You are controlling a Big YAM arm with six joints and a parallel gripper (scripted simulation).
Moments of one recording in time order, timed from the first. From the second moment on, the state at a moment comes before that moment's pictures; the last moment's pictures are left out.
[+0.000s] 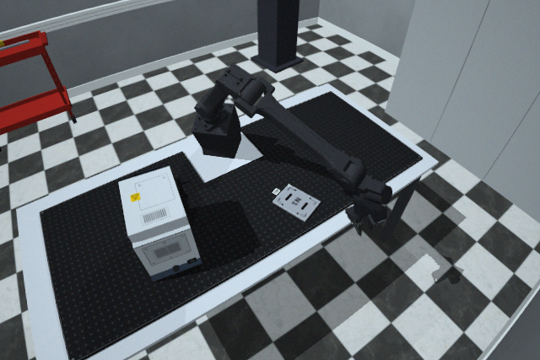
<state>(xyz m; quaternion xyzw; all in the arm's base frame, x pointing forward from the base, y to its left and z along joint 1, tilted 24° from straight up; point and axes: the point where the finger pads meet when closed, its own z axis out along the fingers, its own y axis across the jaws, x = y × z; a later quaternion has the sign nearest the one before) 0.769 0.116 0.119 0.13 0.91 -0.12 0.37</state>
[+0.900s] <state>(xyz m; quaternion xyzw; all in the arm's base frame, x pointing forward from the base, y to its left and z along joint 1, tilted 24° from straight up) 0.771 0.015 0.143 0.16 0.91 -0.13 0.35</state>
